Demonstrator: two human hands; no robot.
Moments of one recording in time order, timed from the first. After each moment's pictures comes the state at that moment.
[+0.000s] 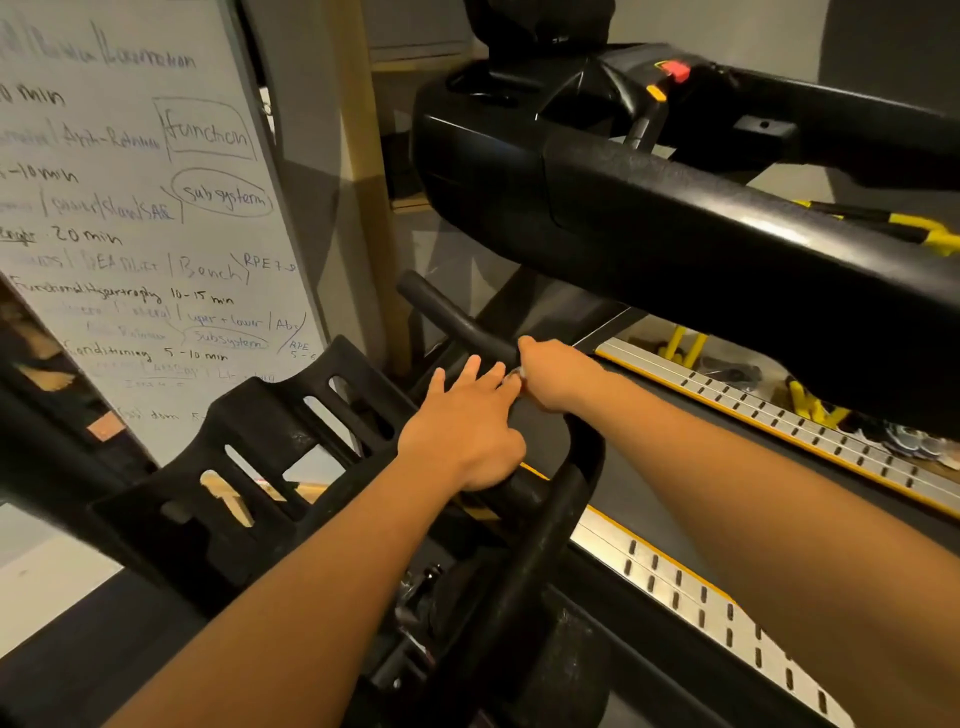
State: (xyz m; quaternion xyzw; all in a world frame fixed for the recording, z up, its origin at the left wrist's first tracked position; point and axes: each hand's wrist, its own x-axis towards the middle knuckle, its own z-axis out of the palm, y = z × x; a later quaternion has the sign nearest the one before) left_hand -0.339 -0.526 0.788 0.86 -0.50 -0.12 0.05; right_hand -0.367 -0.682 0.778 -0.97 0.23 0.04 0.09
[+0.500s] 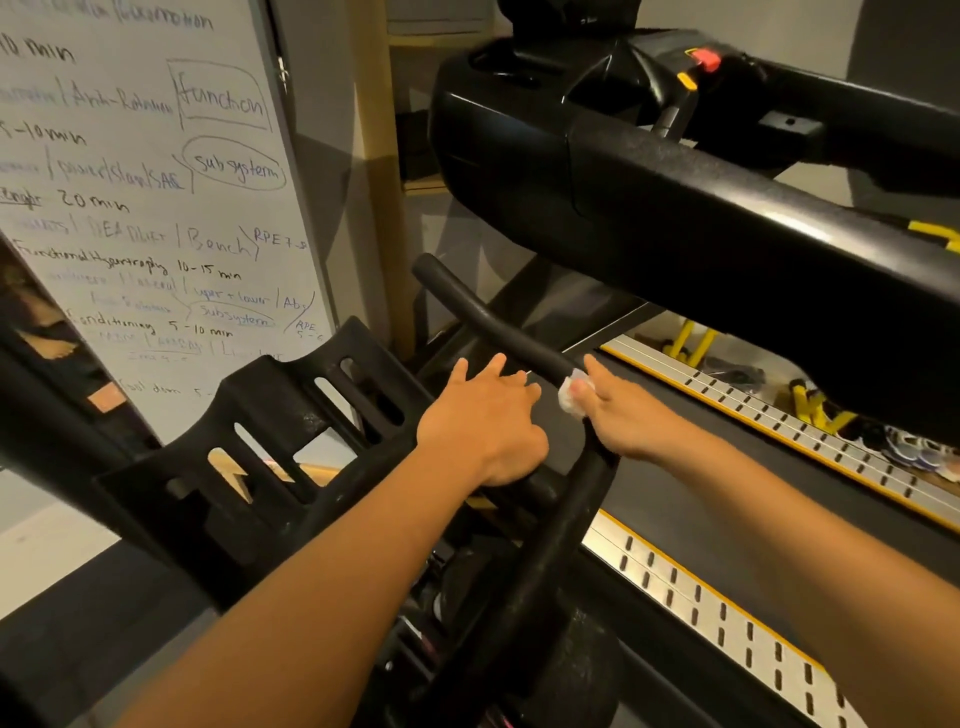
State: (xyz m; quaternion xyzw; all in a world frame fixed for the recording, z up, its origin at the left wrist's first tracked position) left_hand -0.339 -0.528 0.784 0.85 -0.52 -0.11 0.03; right_hand -0.435 -0.687 0.763 -0.92 0.28 0.02 0.28
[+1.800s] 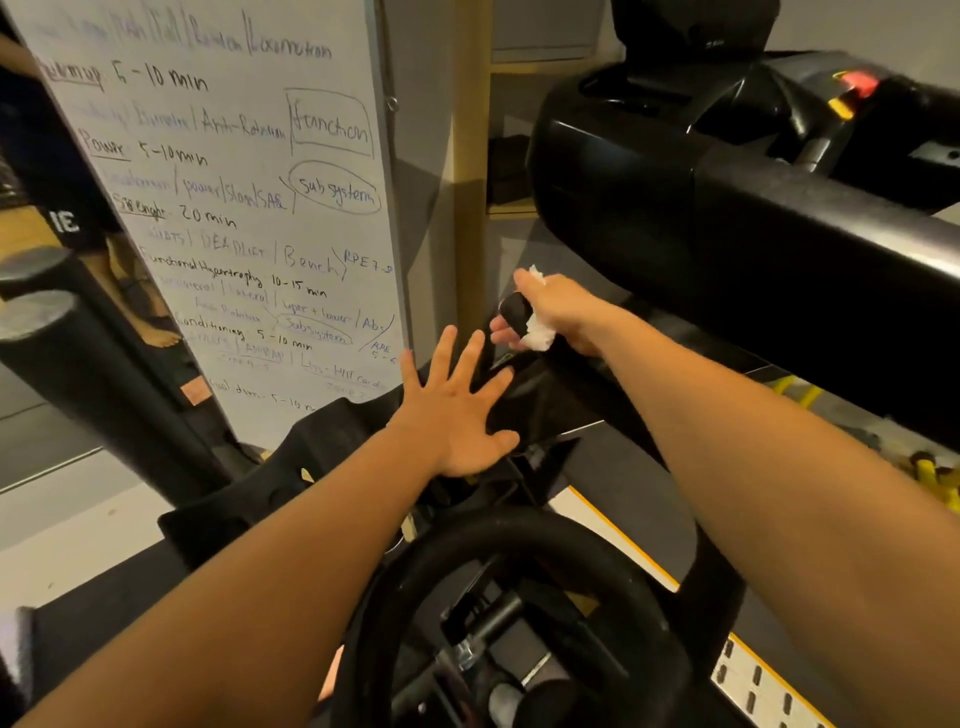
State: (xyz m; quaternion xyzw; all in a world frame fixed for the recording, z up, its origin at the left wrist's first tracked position) left_hand -0.221 -0.490 0.762 0.91 -0.40 -0.06 -0.07; right_hand -0.205 -0.671 0.808 -0.73 0.24 0.03 0.64
